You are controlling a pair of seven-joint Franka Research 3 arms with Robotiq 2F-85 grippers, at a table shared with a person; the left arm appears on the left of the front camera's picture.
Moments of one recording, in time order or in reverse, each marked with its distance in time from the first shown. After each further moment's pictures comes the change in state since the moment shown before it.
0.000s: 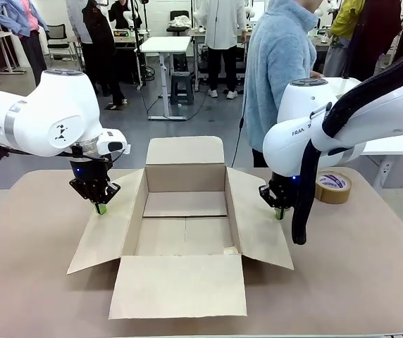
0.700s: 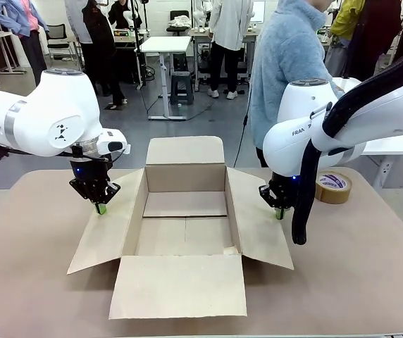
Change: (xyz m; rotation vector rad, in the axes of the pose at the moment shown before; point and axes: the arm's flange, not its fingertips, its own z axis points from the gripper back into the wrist) left arm 0.000 0.000 0.000 0.000 0.000 0.000; right arm 0.000 0.000 0.000 0.000 0.000 0.000
